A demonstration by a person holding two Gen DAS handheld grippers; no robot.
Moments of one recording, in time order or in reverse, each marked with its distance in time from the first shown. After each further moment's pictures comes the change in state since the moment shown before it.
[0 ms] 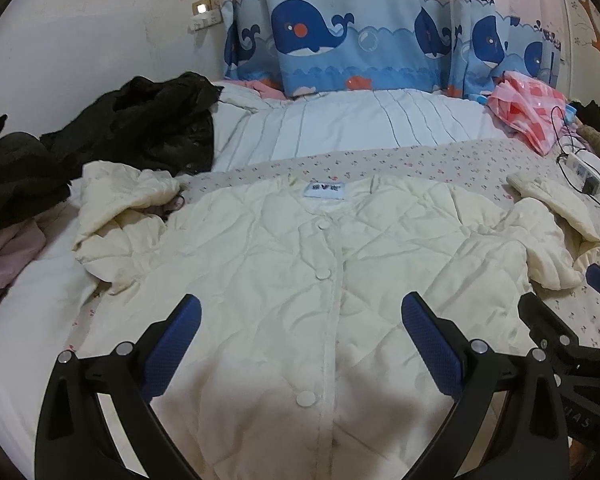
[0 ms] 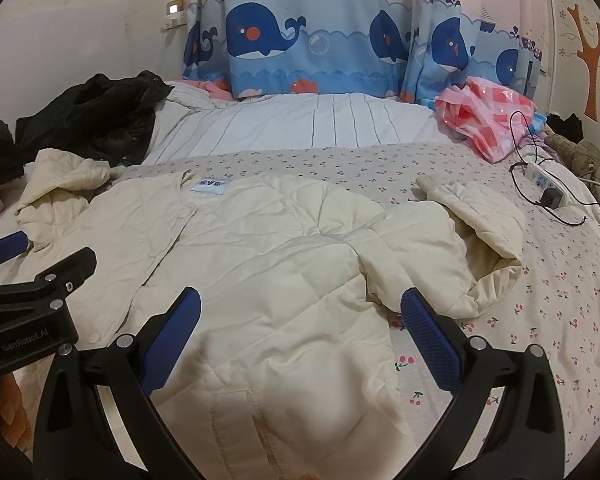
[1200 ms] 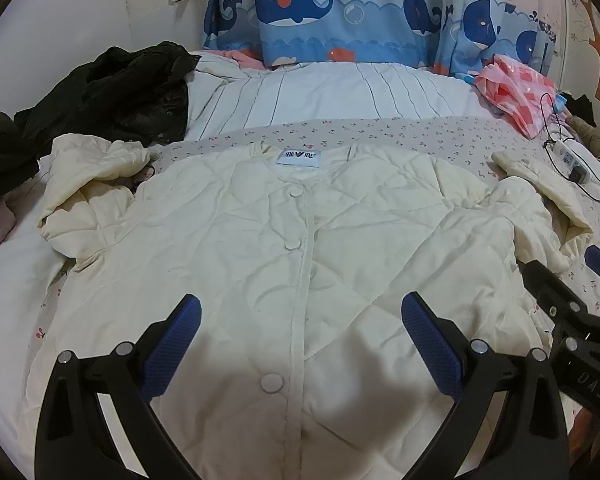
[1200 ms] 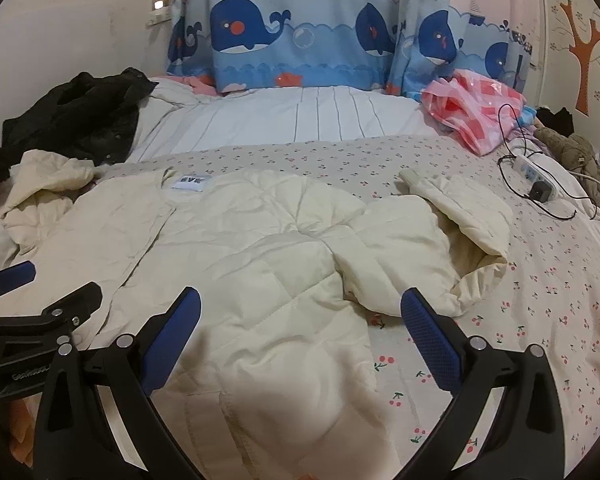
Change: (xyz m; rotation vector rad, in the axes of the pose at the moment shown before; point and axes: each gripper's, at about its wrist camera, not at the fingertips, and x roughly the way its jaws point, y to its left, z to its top) left arm 0.020 -0.010 -0.008 -0.006 0.093 -0.077; right arm 0.004 -0.016 0.002 0.020 0.023 -0.041
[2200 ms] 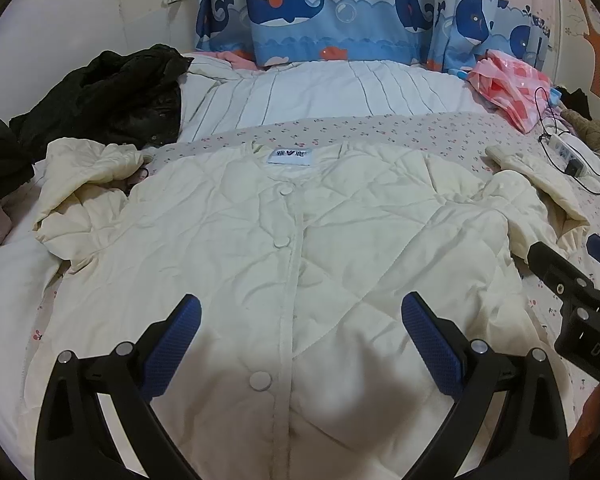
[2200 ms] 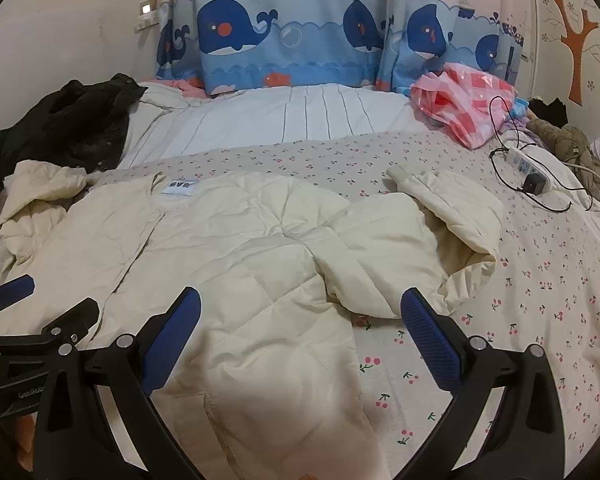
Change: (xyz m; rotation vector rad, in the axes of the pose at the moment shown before) left arm 0.000 -0.009 -0.002 0.019 0.005 -0.010; right arm -0.001 -0.011 0.004 0.028 0.010 -0.007
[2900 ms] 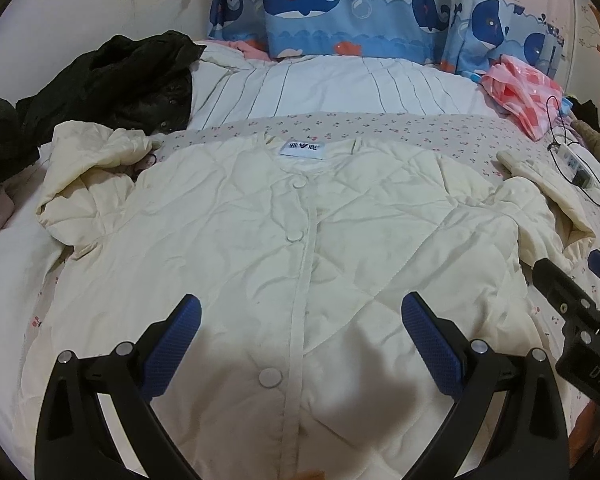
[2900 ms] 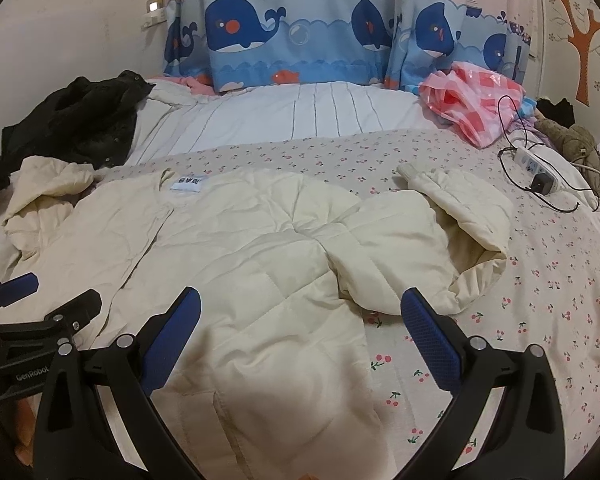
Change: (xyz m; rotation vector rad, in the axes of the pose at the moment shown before) left arm 0.005 0.010 -0.001 -0.051 0.023 0.012; right arm 0.002 0.007 -0.002 -0.014 0.007 0.028
